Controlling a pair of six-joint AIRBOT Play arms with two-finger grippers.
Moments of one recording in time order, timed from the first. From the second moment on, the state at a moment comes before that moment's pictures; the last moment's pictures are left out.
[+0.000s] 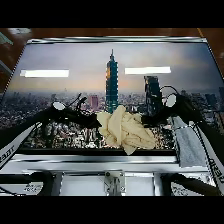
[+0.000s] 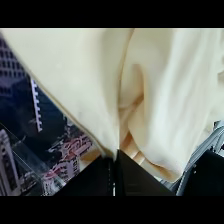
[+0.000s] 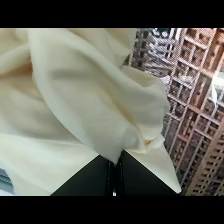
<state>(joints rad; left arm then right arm) -0.29 -1.51 0.87 0.47 -1.00 -1.18 0.14 -1.35 0.96 -1.24 1.21 1.42</state>
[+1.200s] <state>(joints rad) 0.03 -0.60 1.55 1.06 -1.12 -1.58 0.14 -0.72 1.63 -1.44 1.19 1.54</state>
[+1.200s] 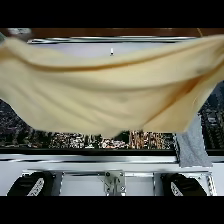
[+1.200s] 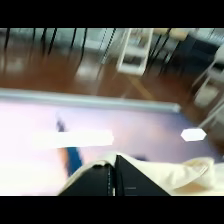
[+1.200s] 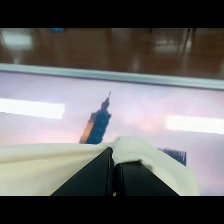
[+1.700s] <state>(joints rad) 0.03 -0.54 1.20 1.25 -1.45 -1.66 0.14 -0.87 1.46 -1.37 1.63 1.56</state>
